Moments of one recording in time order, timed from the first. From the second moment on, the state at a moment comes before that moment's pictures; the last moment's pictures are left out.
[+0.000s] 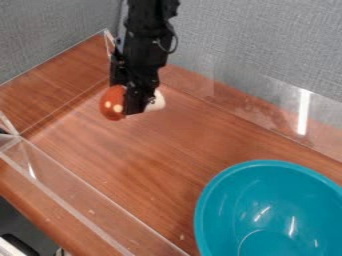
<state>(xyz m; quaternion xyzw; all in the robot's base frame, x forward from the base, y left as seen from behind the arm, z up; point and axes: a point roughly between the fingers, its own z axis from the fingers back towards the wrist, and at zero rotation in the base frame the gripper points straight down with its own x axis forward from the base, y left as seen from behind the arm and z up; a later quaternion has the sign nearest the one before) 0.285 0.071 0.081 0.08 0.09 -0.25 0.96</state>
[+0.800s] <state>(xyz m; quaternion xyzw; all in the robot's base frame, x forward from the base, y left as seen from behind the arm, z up) 0.286 0.057 0.075 0.09 0.08 -0.29 0.95</state>
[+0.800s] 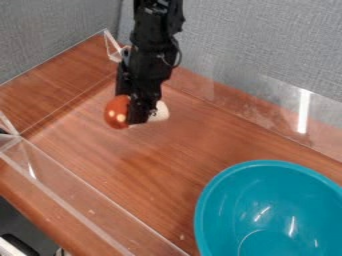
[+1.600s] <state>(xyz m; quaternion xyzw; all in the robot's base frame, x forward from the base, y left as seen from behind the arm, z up) 0.259 0.015 0.122 0.12 0.04 -0.34 0.93</state>
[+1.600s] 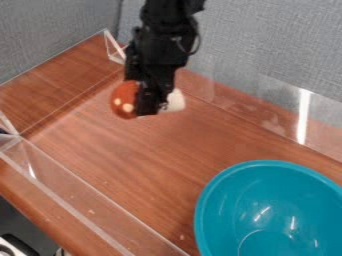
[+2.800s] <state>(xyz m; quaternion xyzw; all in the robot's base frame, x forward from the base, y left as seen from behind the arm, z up) 0.222 -0.088 0.139 0.12 0.01 -0.36 0.93</state>
